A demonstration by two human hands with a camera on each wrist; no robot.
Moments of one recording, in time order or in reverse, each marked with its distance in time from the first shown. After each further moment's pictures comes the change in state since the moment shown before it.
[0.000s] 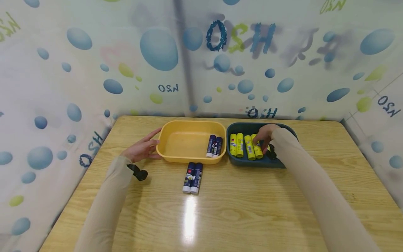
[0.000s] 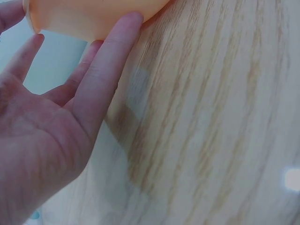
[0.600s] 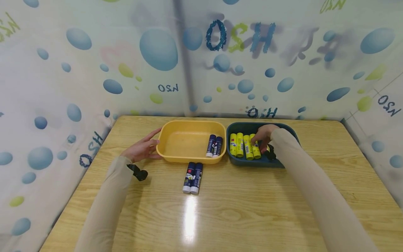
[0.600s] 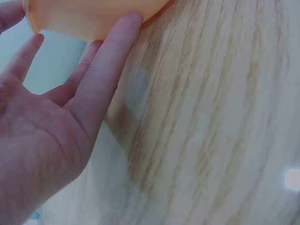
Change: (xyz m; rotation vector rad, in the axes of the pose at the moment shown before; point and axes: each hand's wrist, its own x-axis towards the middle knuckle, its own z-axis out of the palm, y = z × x) left_hand 0.001 -0.001 -0.001 0.009 0.004 0.000; right_hand 0.002 -0.003 0.002 0.046 0.025 0.008
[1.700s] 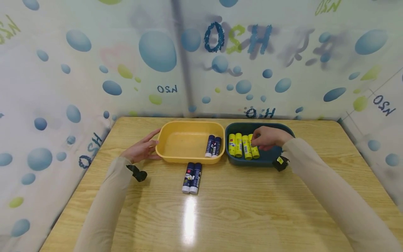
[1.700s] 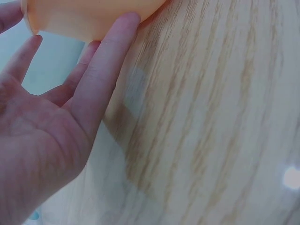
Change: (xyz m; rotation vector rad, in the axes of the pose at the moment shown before) left_hand -0.001 0.000 0.001 0.011 -0.007 0.007; right_hand -0.059 0.002 0.020 0.001 0.116 -0.296
